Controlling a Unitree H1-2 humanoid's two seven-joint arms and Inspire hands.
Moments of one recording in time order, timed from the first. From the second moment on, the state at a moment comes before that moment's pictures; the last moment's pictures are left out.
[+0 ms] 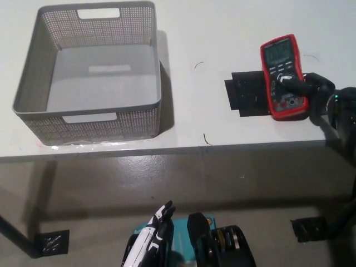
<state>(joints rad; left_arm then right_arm) 0.00 0.05 -0.27 0.32 0.14 -0.42 0.02 -1.14 -0.27 -0.46 1.42 -0.13 0.18 0.28</state>
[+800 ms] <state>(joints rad) 0.00 0.05 -0.27 0.32 0.15 -0.42 0.02 -1.17 -0.04 -0.92 1.26 0.24 0.35 0.28</state>
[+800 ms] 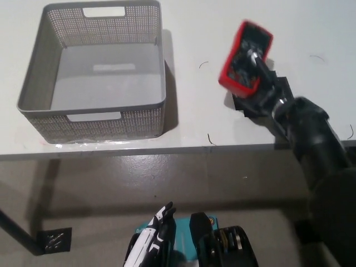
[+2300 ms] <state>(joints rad) 0.04 0.05 -0.33 0.33 0.18 -0.43 0.02 -1.40 0.18 -0.03 1.38 0.16 0.22 0.10</state>
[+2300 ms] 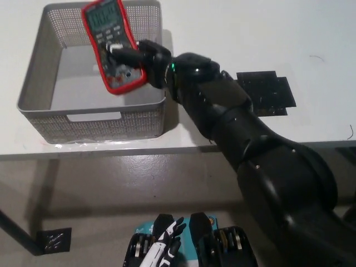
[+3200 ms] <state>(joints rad) 0.04 0.05 -0.34 0.32 0.21 -0.43 0.01 -1.41 0.17 0.24 1.37 -0.07 0.03 0.00</state>
